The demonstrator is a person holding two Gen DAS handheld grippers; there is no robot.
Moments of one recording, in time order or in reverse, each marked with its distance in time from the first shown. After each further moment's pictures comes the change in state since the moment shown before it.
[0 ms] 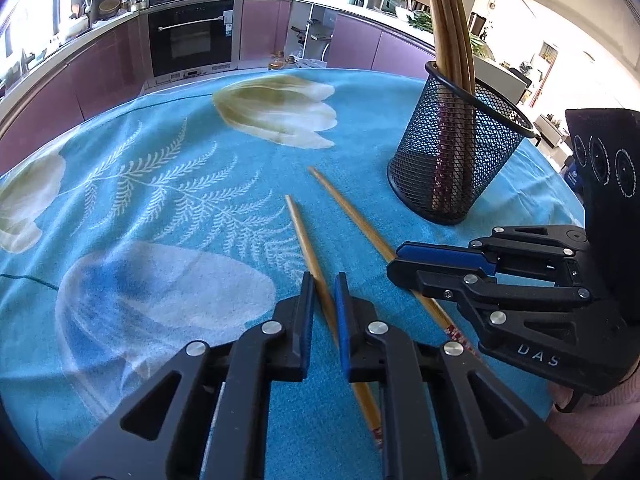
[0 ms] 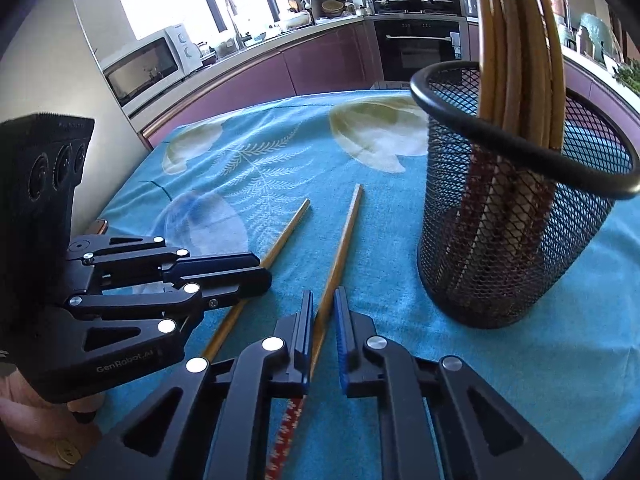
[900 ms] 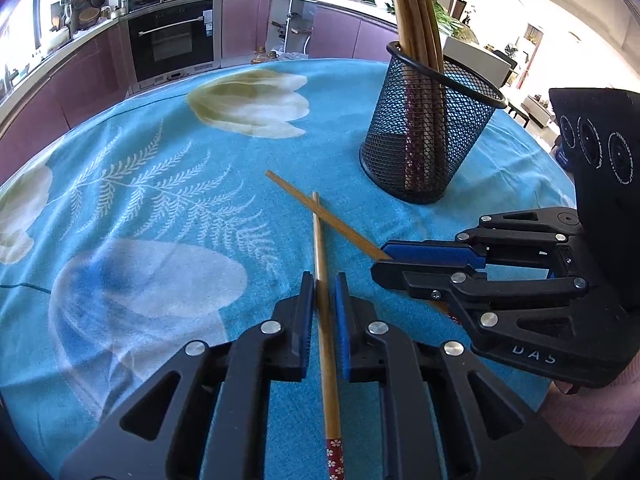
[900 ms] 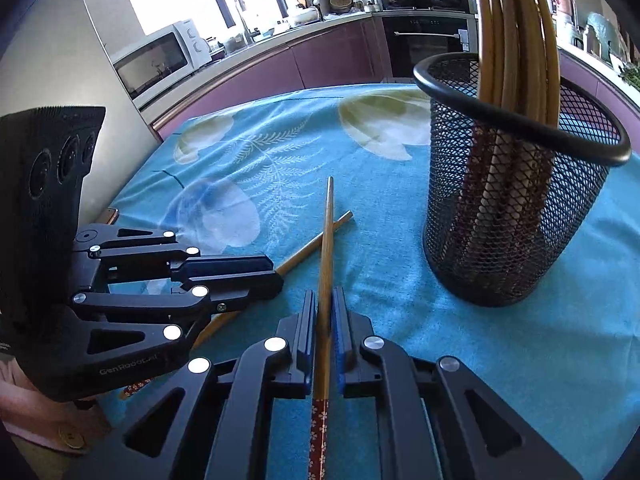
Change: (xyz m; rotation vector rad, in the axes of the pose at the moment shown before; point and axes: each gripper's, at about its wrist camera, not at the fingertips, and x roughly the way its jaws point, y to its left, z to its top) left arm -0.001 -0.016 -0.005 0.077 0.032 -0.019; right arm -0.003 0.007 -0.008 -0.037 0.017 0.018
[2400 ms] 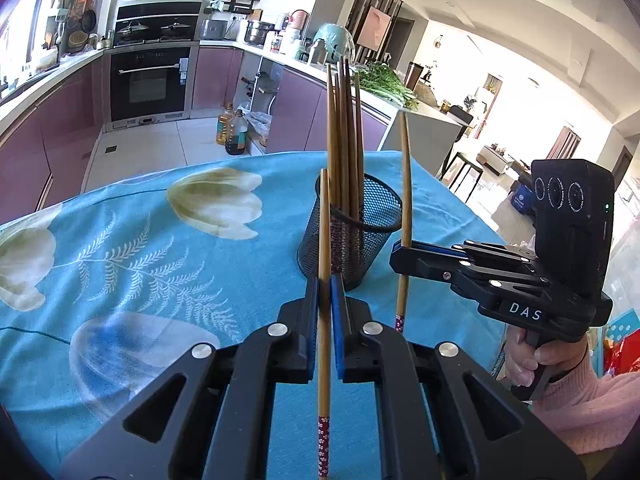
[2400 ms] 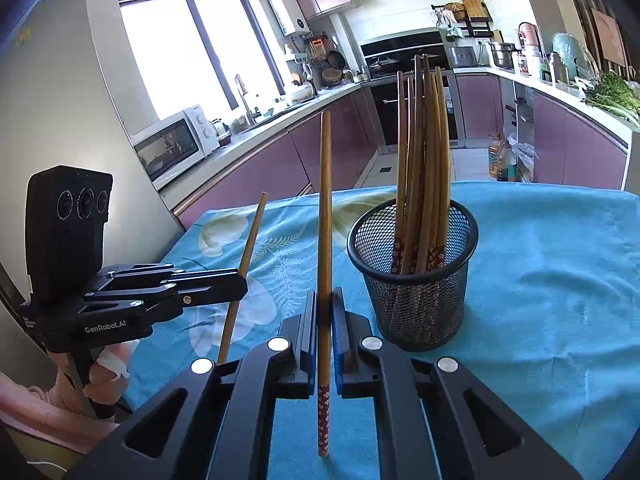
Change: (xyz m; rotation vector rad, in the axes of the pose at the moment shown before) left arm -0.082 -0.012 0.034 -0.017 -0.223 -0.171; right arm -0.099 -0.031 0.009 0.072 -0.286 0.044
